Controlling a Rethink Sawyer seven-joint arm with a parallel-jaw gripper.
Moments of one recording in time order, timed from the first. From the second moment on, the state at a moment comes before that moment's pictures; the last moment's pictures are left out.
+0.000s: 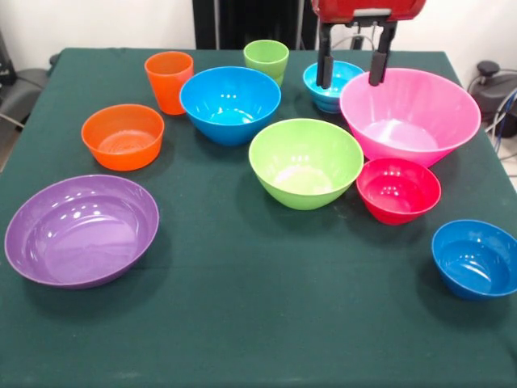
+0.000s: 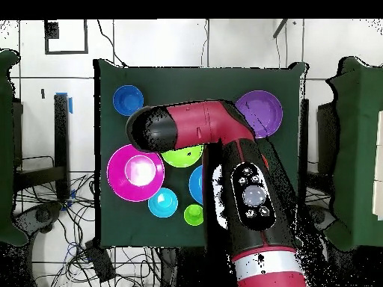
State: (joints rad) arm -0.32 -0.79 0.33 1.54 -0.33 0.72 1.77
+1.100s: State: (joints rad) arm -0.26 -0.86 0.26 1.64 -0.32 0.72 1.77
